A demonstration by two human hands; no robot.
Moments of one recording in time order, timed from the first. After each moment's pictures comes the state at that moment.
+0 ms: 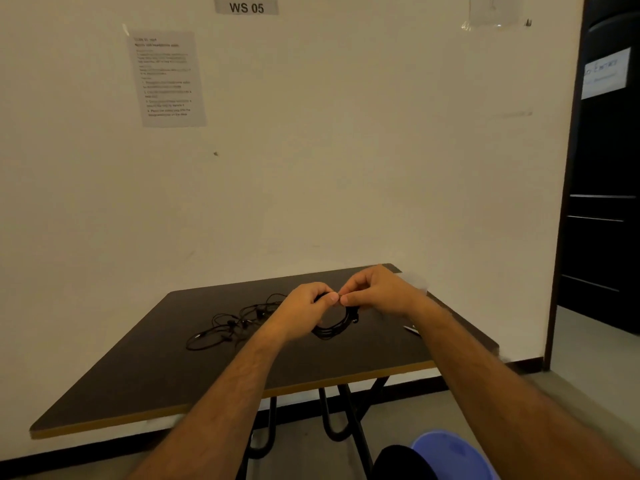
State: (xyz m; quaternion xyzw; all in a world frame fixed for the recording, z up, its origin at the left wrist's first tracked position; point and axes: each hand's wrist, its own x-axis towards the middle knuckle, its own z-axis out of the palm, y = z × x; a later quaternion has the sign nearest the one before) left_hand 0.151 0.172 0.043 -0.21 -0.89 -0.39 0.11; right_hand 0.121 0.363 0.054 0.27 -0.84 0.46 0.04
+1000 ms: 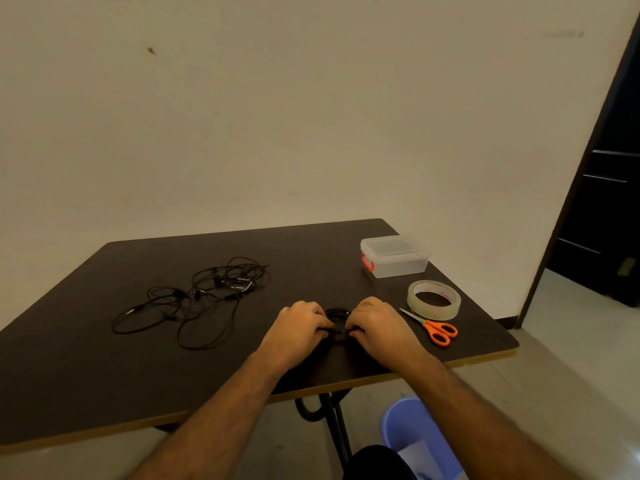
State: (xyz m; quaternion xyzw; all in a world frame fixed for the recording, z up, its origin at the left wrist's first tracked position) left_hand 0.001 0.192 -0.086 -0.25 -0.96 -0.09 0.08; right_hand 0.010 0.380 -0.077 0.25 -0.96 0.06 0.09
